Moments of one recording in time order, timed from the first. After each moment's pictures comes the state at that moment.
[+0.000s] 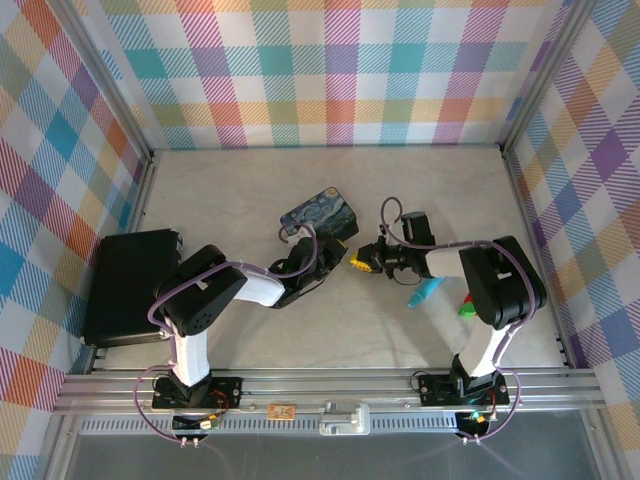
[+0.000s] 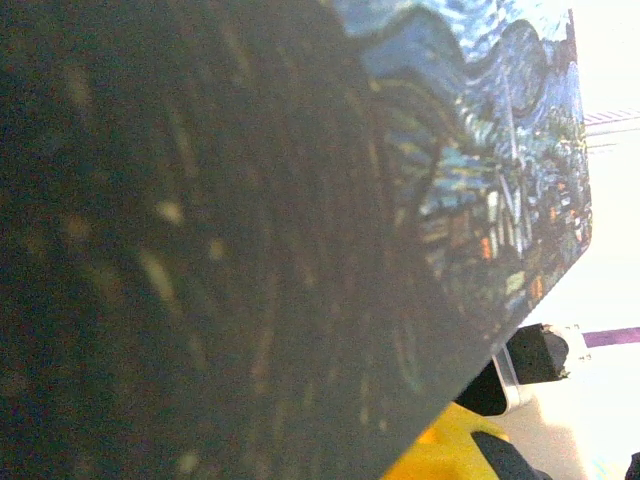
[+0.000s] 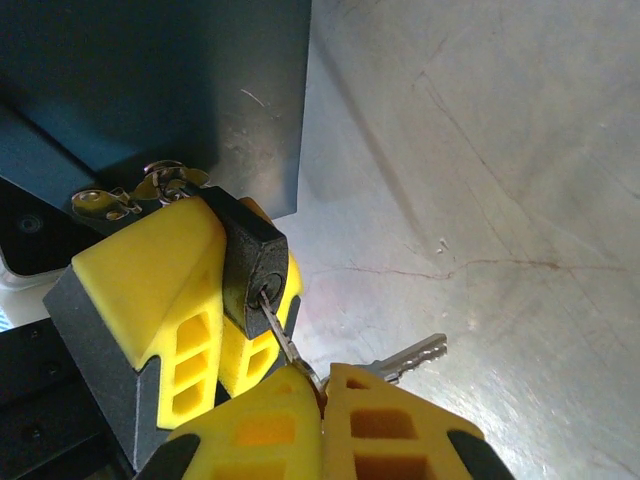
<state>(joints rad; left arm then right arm) -0.78 1.89 0.79 0.70 -0.11 -1.33 0.31 1.76 0.73 0.24 -0.90 0.98</state>
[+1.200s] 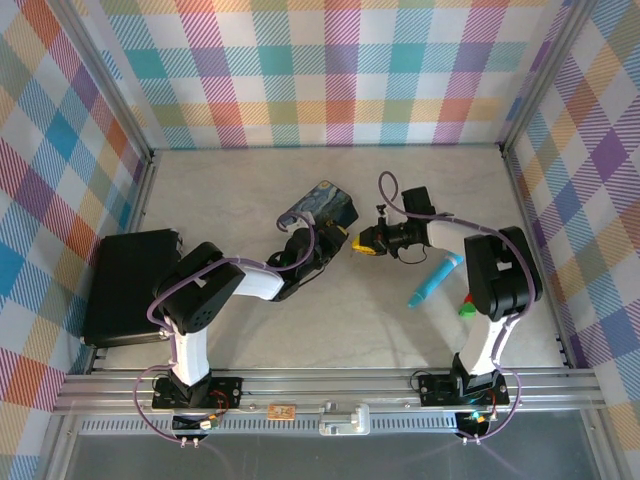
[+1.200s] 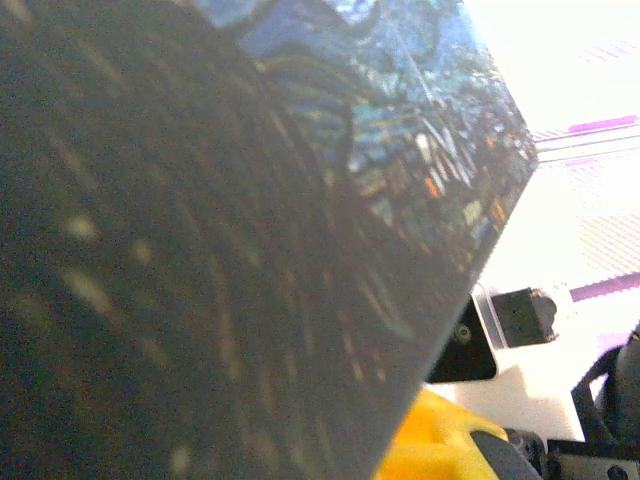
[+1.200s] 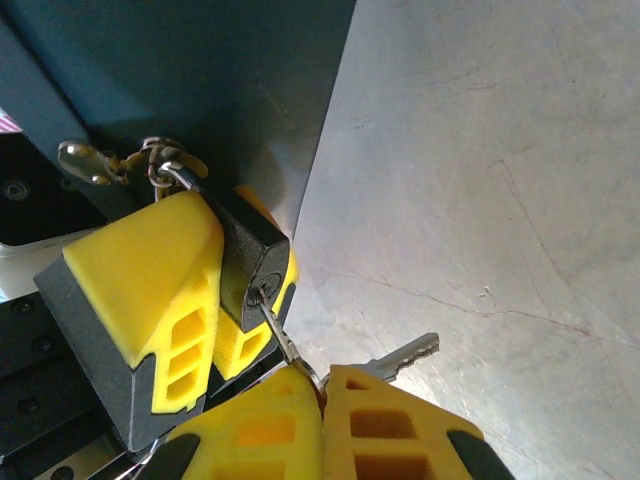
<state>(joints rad) -0.76 1.89 0.83 0.76 -0.06 -1.32 0.27 1.84 1.06 -0.26 -0.98 0.61</state>
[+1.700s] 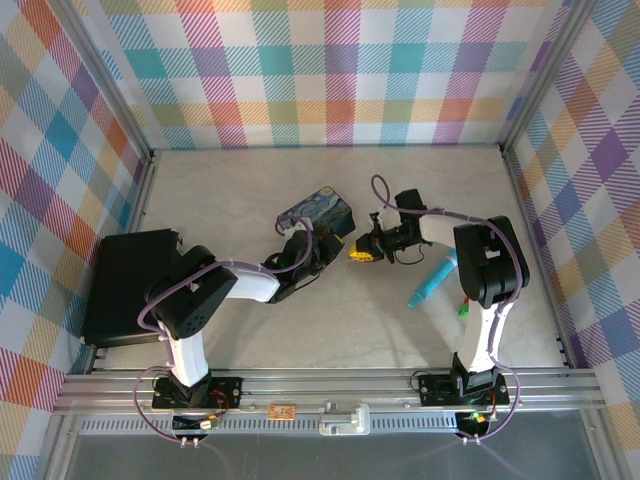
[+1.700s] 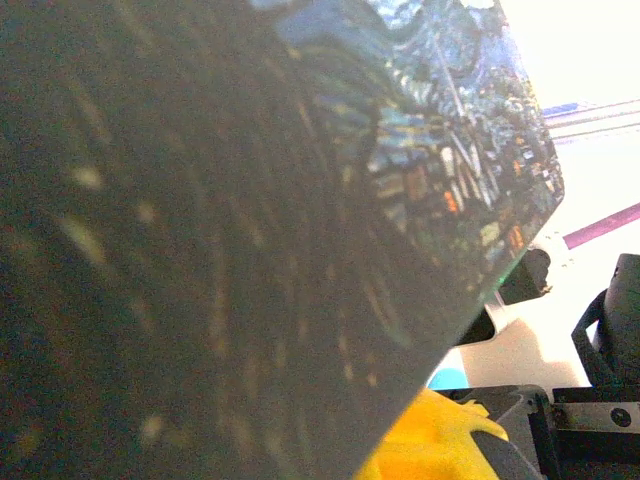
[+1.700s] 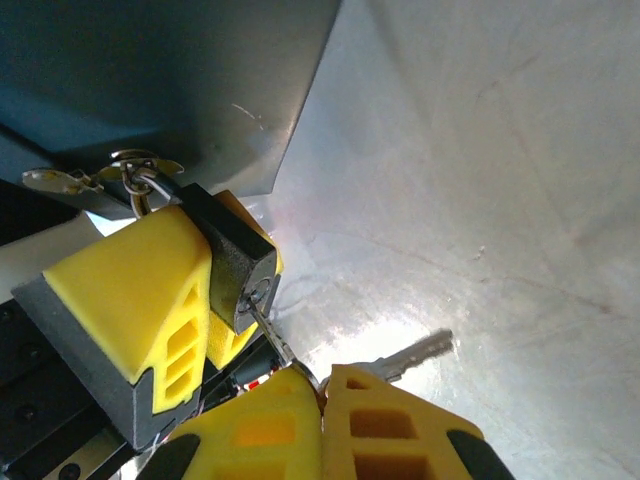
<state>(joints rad) -0.76 1.81 0.79 0.60 -0.05 -1.26 0.28 1.93 1.12 -0.41 -1.06 0.53</state>
